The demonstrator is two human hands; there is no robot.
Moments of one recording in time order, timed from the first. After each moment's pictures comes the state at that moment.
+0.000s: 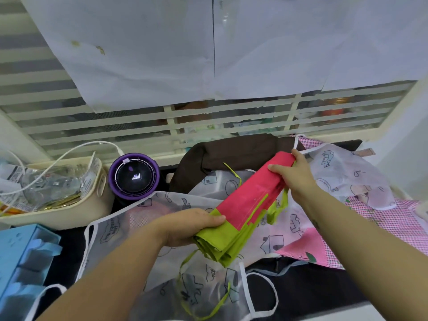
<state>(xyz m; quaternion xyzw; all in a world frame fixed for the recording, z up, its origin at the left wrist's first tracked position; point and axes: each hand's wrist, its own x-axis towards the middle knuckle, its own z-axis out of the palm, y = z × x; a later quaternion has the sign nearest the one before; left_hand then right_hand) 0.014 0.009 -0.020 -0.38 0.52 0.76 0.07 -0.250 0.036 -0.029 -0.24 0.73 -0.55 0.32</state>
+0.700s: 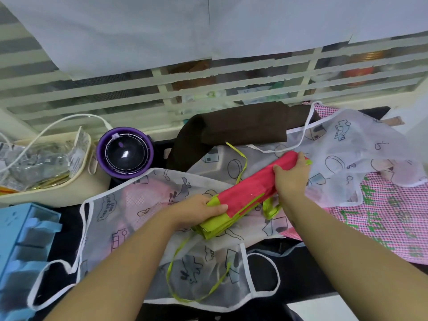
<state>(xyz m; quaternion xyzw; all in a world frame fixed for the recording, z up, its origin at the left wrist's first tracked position) 0.000 0.003 -0.065 -0.46 0.68 0.55 0.11 -0.229 0.036 -0.117 -0.19 0.83 -0.48 0.20</state>
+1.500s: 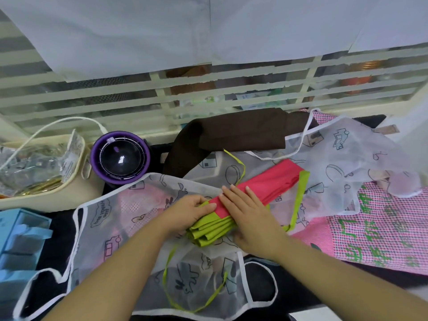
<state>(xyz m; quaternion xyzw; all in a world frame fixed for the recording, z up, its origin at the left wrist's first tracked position) 0.005 0.001 -0.066 -0.51 0.59 0.63 -0.02 -0.168 0.089 -0.115 -0.80 0.59 -0.12 0.04</state>
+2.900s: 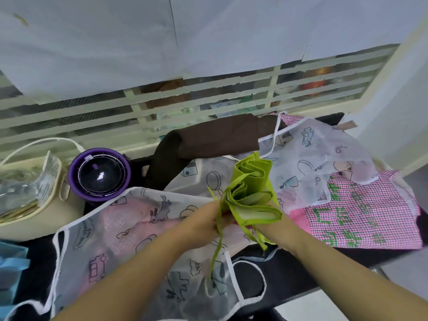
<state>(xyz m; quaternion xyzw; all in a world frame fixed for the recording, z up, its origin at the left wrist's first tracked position) -0.045 0.037 -0.035 -0.30 0.79 0.53 0.01 -0.187 0.121 -0.040 -0.46 0.60 -0.45 0.48</state>
